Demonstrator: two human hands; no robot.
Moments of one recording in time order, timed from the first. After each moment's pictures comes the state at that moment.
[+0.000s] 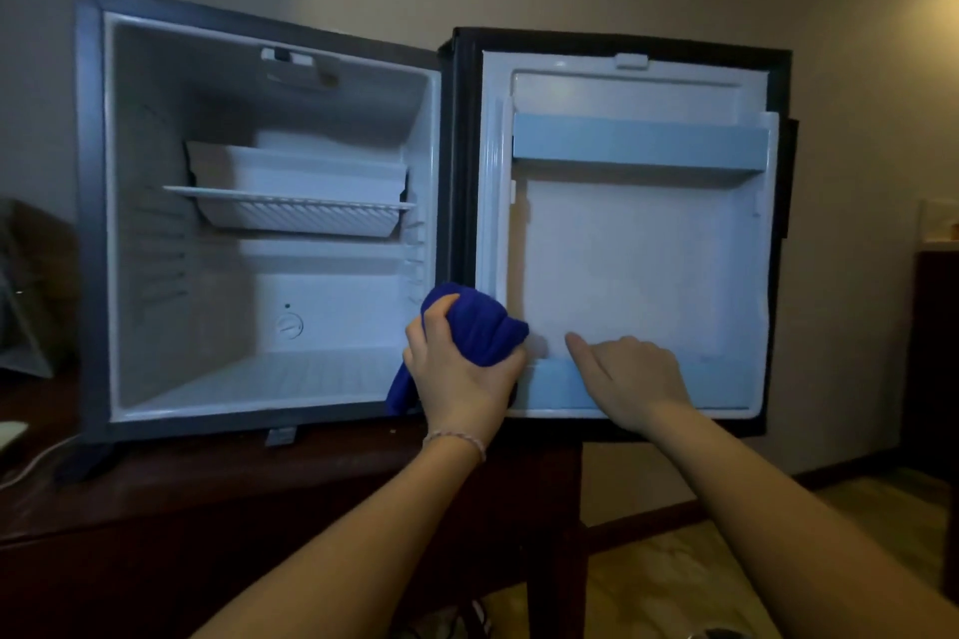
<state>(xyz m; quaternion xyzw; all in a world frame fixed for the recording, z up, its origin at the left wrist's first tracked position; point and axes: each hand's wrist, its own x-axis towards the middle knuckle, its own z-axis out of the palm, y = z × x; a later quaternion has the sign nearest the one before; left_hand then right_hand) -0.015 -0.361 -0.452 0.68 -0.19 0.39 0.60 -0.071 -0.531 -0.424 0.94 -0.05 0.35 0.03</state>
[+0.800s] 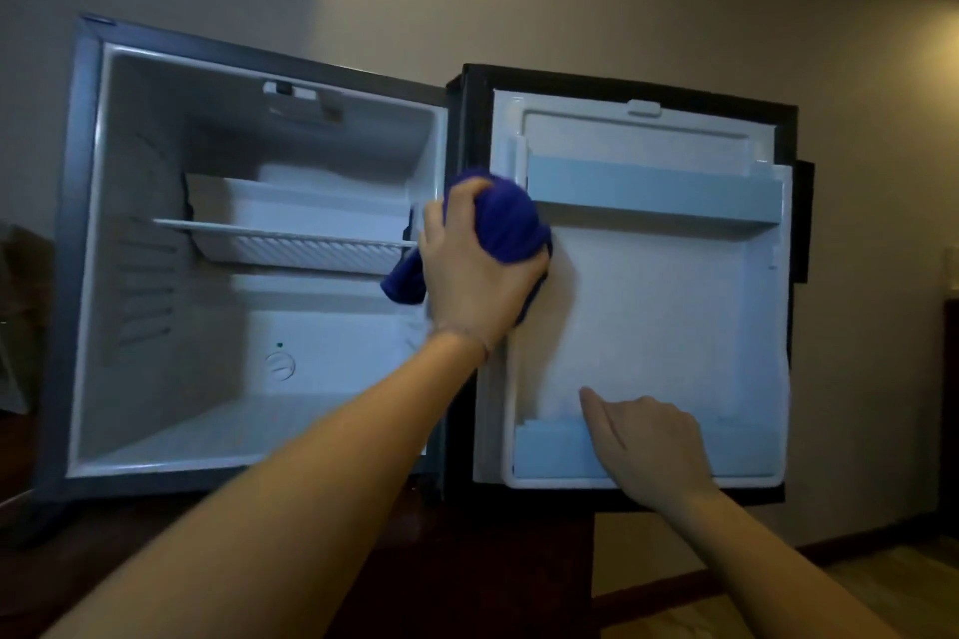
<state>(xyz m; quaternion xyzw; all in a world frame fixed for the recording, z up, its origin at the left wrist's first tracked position) 0.008 -0.368 -0.321 0.59 -0.31 0.51 0.54 -0.040 -0.557 -0.441 0.89 -0.02 0.46 0.01</state>
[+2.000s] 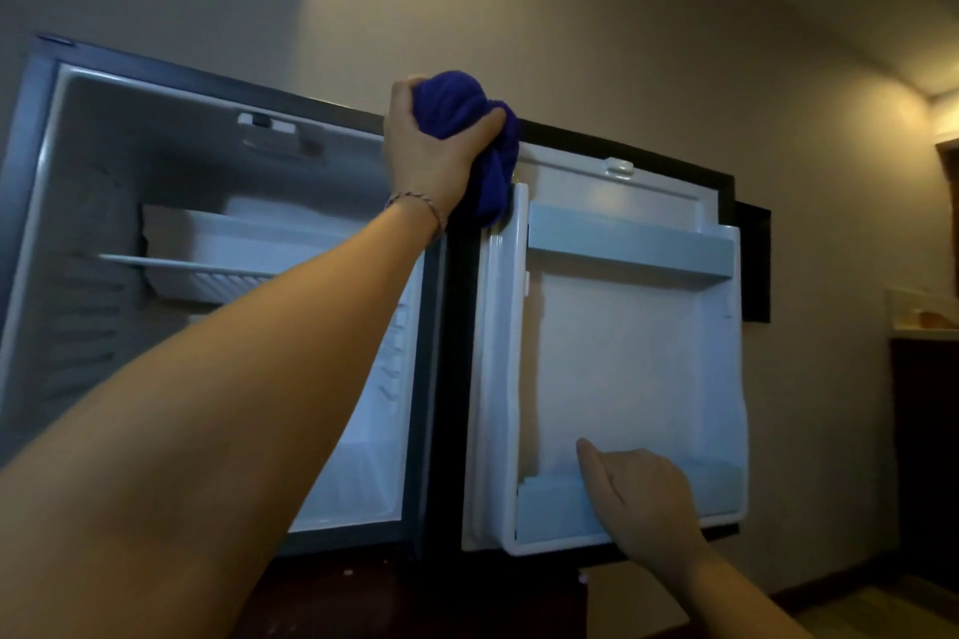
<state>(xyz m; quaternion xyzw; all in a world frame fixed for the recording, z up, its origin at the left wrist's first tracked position) 0.051 -0.341 -0.179 0.45 -0.37 0.45 0.68 0.002 -0.582 -0.452 0.83 0.06 0.55 0.10</state>
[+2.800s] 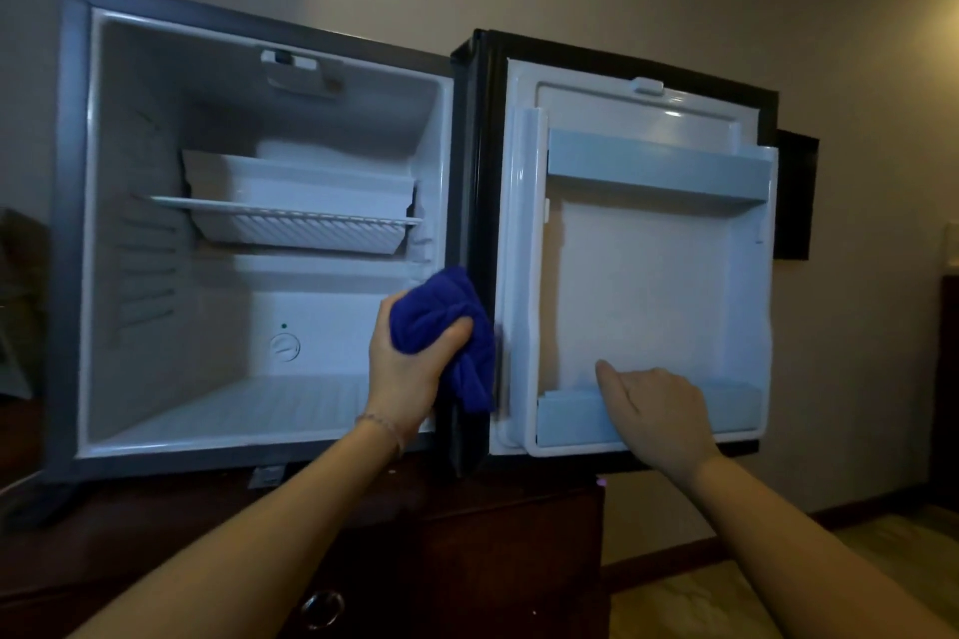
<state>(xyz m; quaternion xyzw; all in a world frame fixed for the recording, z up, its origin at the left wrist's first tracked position) 0.043 -0.315 -0.423 0.51 -0.29 0.27 0.76 -0.013 -0.572 -0.449 0.89 -0.02 0.46 0.07</state>
